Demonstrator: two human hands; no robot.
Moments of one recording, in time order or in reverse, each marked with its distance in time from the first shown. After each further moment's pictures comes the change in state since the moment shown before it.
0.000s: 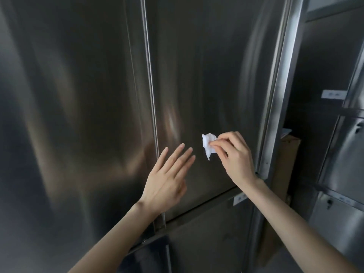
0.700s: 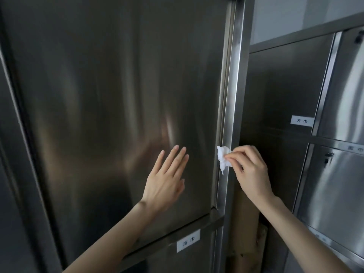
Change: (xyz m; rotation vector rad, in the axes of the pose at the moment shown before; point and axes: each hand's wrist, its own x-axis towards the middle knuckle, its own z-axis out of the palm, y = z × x) left_hand 0.203 0.115 0.098 0.168 0.009 -0.086; right_hand 0.001 0.254 -0.087 -0.139 -0.047 -0.011
